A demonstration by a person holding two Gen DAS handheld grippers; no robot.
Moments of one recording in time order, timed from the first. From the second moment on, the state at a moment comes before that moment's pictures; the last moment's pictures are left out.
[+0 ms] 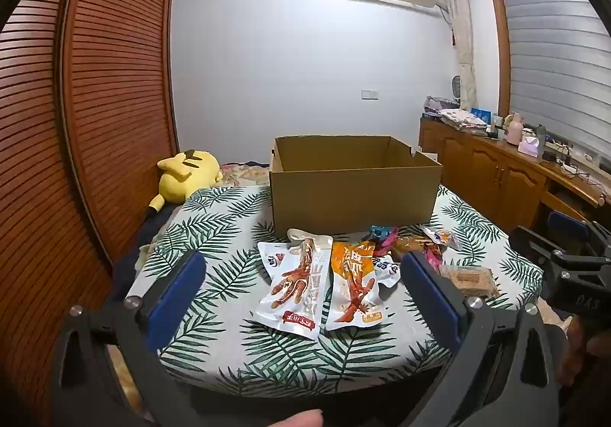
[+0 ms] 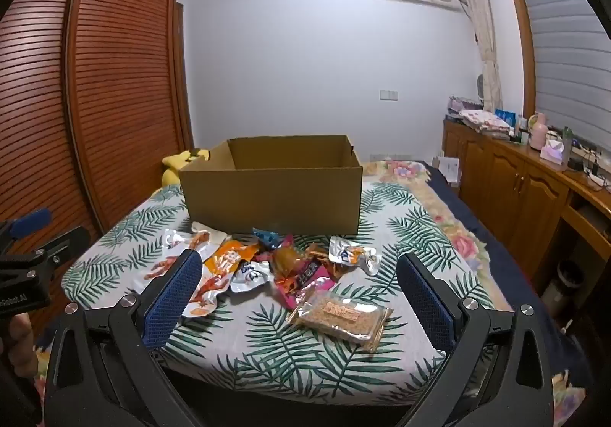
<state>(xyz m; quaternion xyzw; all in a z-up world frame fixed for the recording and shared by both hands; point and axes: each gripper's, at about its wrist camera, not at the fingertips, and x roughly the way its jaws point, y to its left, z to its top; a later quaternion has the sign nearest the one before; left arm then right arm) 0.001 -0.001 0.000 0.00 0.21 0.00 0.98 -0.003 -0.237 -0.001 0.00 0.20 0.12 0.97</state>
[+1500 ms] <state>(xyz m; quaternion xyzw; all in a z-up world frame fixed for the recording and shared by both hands) -0.003 0.001 0.005 0.00 0.20 0.00 0.98 -0.004 -0.236 -0.001 0.00 0.20 0.12 0.97</state>
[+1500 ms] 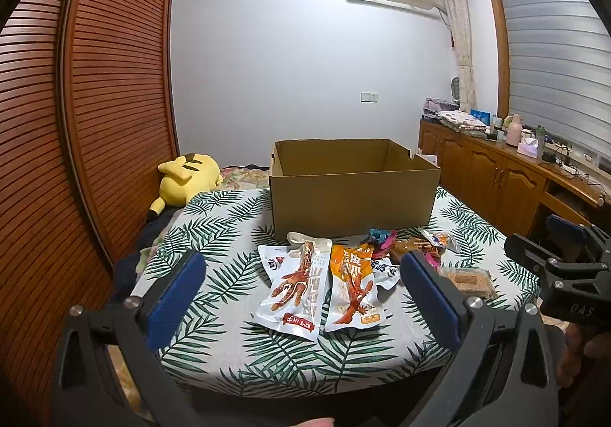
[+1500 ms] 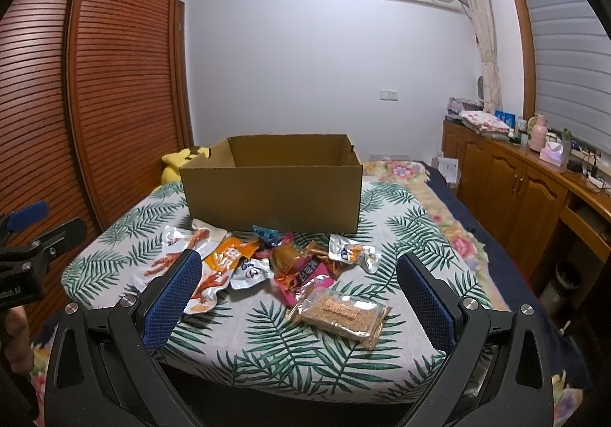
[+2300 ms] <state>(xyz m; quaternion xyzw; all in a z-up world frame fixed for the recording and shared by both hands) -0.003 -0.001 0.005 0.00 0.20 0.00 0.98 -0.004 -0.236 -0.004 0.00 0.21 0.12 0.97</state>
